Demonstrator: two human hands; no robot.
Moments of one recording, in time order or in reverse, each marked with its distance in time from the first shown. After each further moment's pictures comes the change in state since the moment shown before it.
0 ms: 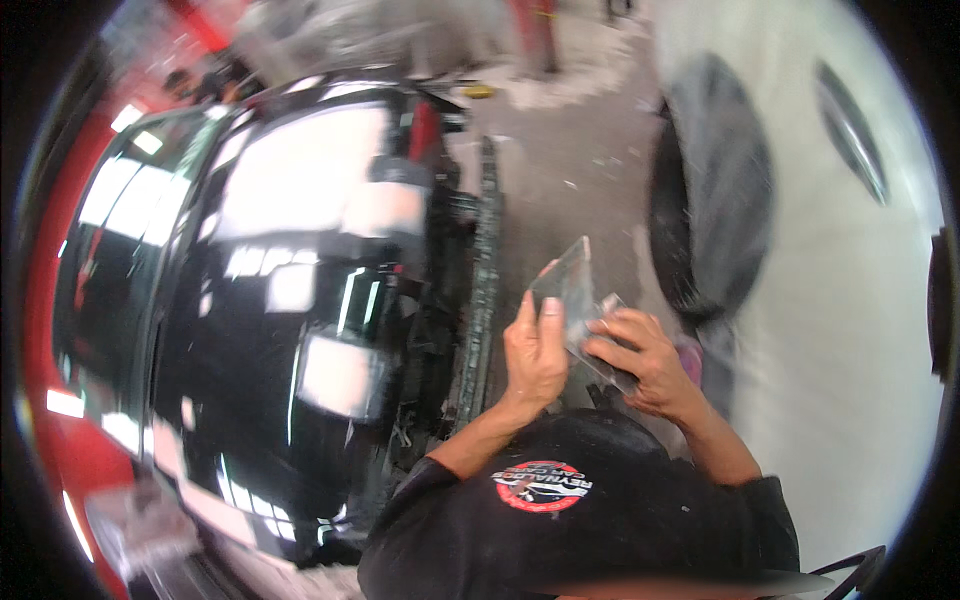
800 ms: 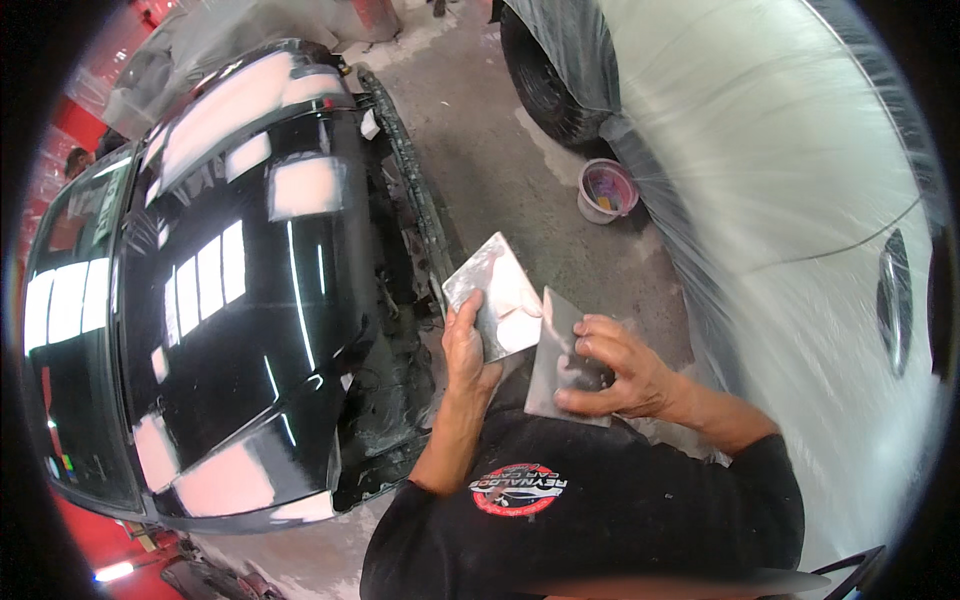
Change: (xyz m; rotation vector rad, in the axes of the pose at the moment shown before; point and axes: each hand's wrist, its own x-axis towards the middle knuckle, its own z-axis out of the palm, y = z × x) left_hand -0.356 0.007 -0.226 -0.725 -0.103 -0.740; right_hand -0.243 -0.409 0.170 -0.211 0.162 -0.108
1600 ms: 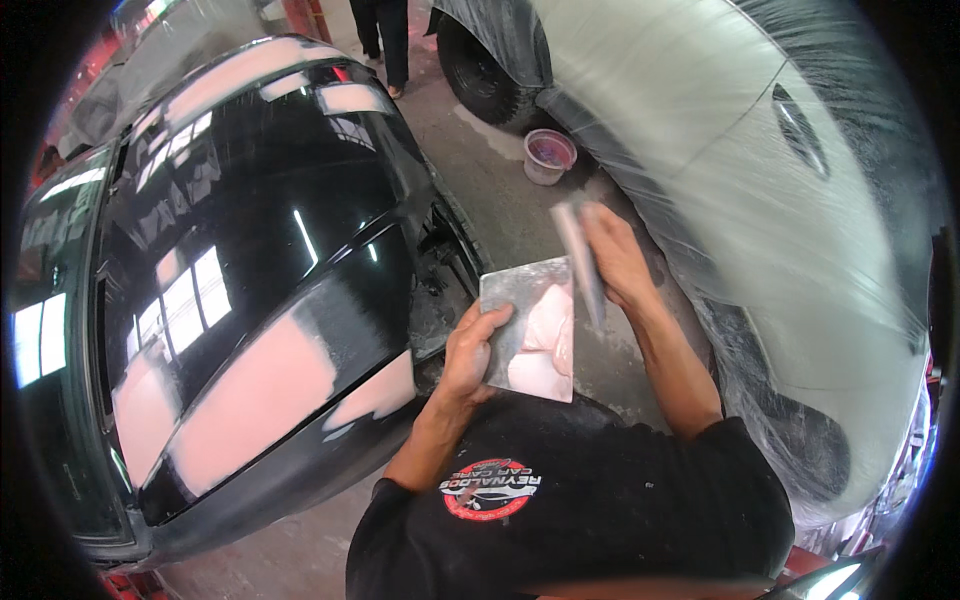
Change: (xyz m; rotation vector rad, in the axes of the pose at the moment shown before) left_hand -0.236 0.142 -0.180 0.270 -0.393 -0.360; right_hand 0.090 -0.232 0.144 0.399 0.703 1.135
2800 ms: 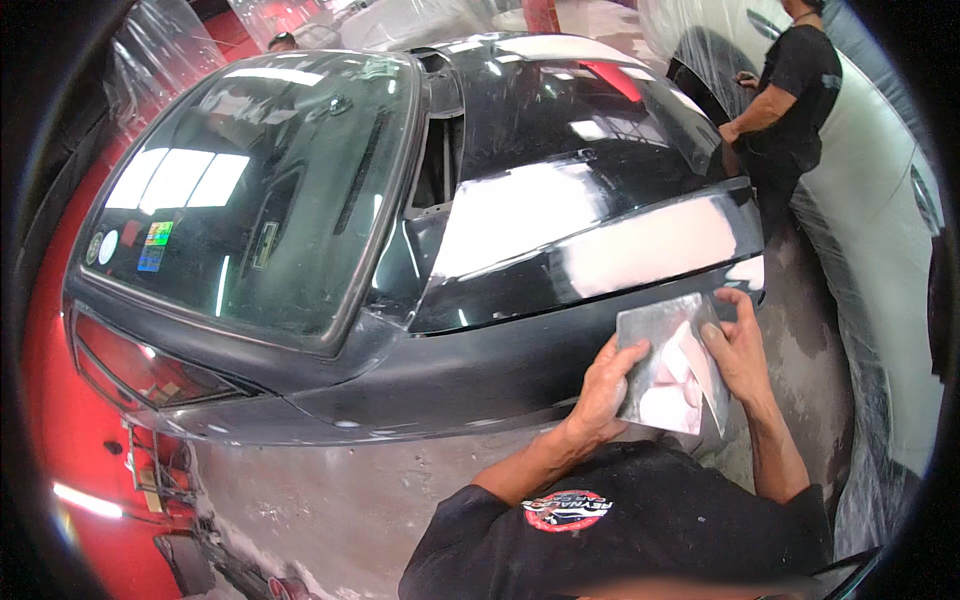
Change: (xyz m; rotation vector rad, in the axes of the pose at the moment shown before) left_hand -0.380 0.168 -0.230 -0.148 -0.027 0.156; right_hand -0.310 -0.159 0.362 -0.035 -0.273 0.120
